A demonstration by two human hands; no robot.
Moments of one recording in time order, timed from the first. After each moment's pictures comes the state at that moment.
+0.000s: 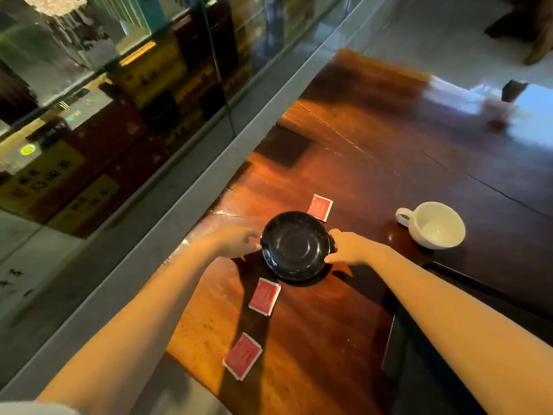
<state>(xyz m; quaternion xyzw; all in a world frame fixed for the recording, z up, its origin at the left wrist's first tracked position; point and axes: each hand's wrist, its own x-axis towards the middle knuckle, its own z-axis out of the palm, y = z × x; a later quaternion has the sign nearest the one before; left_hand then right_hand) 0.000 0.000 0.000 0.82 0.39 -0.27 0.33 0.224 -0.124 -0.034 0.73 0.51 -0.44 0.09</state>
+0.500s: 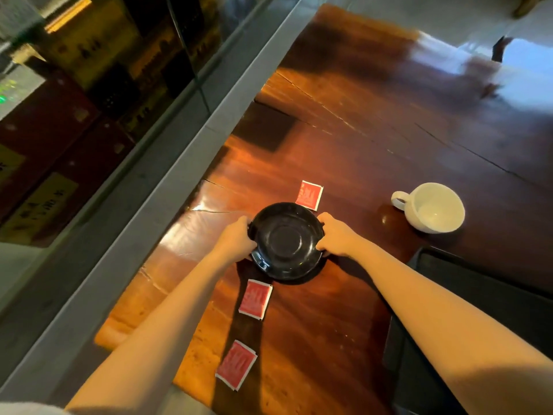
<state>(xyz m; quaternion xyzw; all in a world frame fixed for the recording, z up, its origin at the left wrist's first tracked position) 0.027 -0.003 -0.061 0.73 0.50 -0.11 0.45 0.221 -0.111 -0.063 0.79 0.34 -0.50 -0.09</state>
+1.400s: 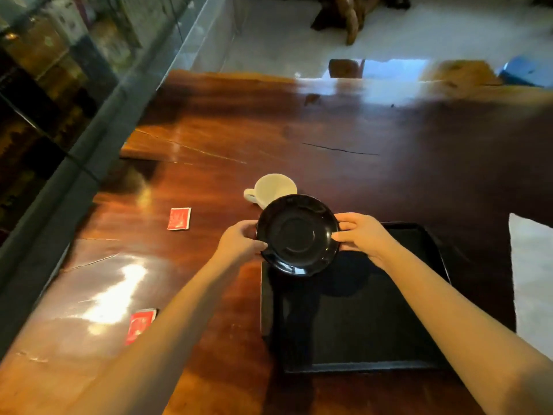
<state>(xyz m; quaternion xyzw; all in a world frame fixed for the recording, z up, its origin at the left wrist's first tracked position) 0.203 -0.206 0.026 0.62 0.41 -0.01 0.66 0.354 -0.391 0.037 0.79 0.07 -0.40 -0.45</state>
